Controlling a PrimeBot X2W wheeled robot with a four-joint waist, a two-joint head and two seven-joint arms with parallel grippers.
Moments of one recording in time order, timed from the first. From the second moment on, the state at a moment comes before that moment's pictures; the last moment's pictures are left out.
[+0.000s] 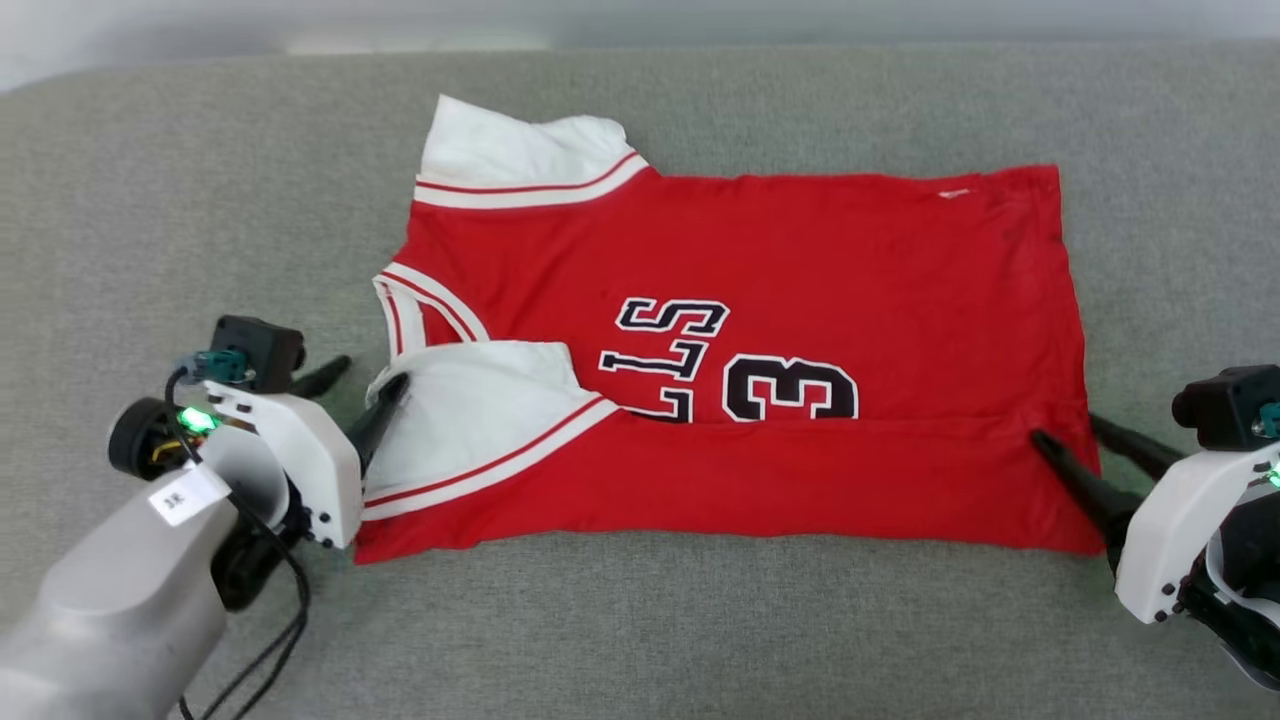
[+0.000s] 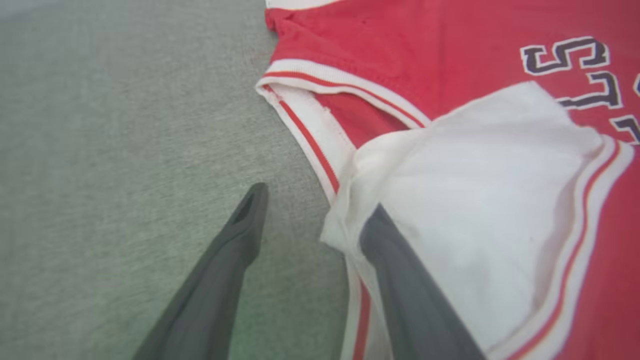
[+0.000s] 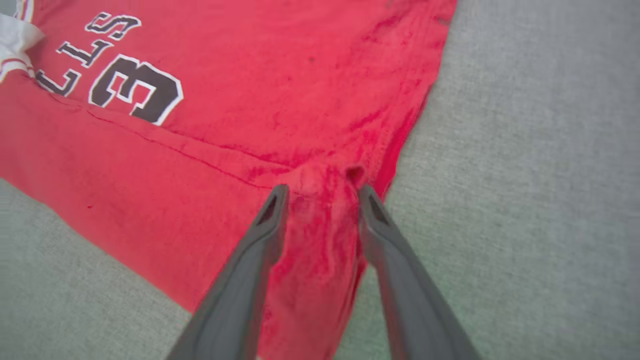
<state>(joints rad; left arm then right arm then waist) -0.72 0.61 -0.93 0.63 -0.95 -0.09 -0.08 -0.35 -0.66 0.46 0.22 0.75 0.13 0.19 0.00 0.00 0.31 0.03</state>
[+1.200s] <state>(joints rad) -0.83 0.74 -1.10 0.45 -1.17 -0.10 0.75 -0.26 -0.61 0.36 0.08 0.69 0.13 0.29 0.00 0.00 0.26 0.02</state>
